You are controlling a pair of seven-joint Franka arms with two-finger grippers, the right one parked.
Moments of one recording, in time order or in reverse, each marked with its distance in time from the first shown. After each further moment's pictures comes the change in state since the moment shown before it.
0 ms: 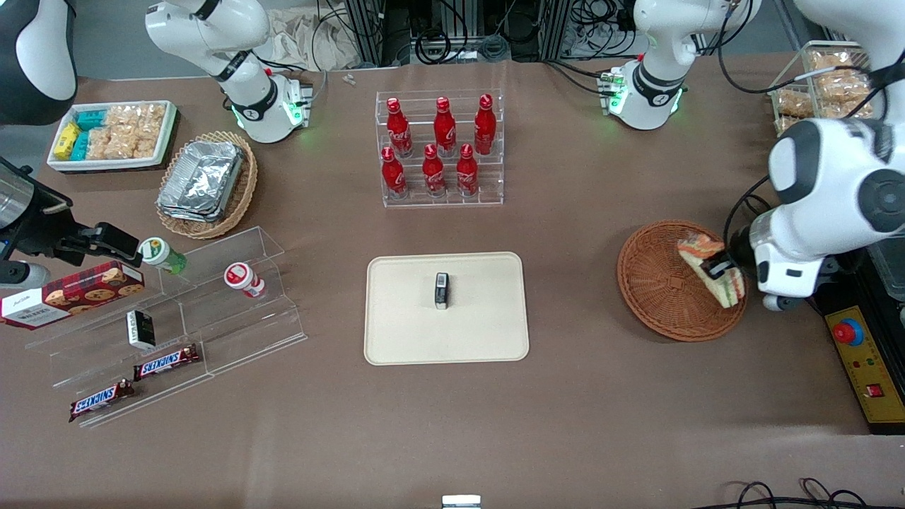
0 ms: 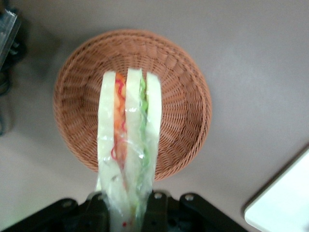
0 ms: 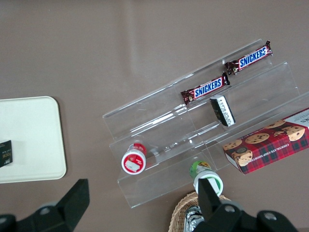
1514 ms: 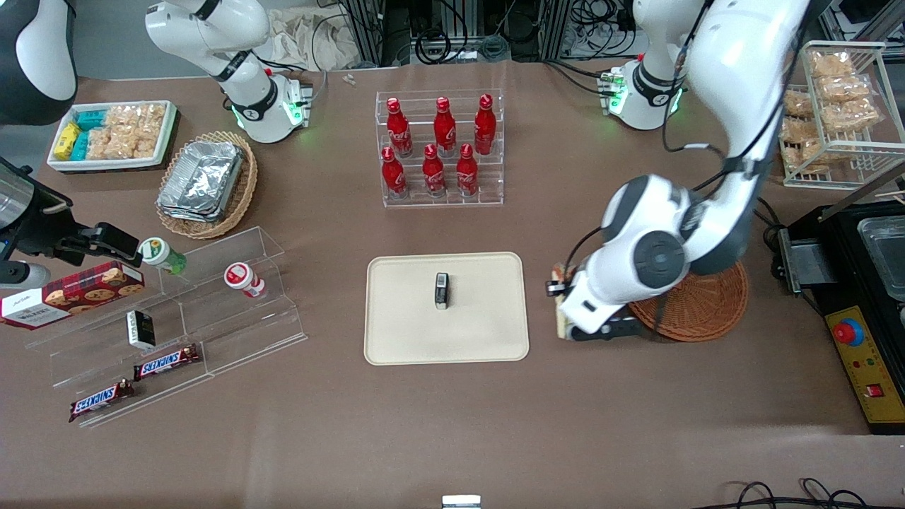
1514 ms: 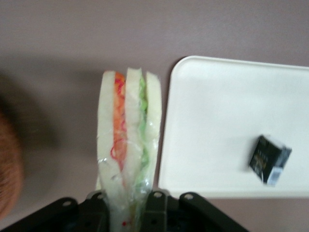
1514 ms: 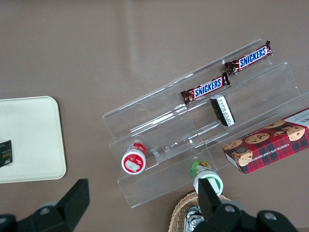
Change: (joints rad) arm -0.263 0.444 -0.203 0.296 0.042 0.244 0.012
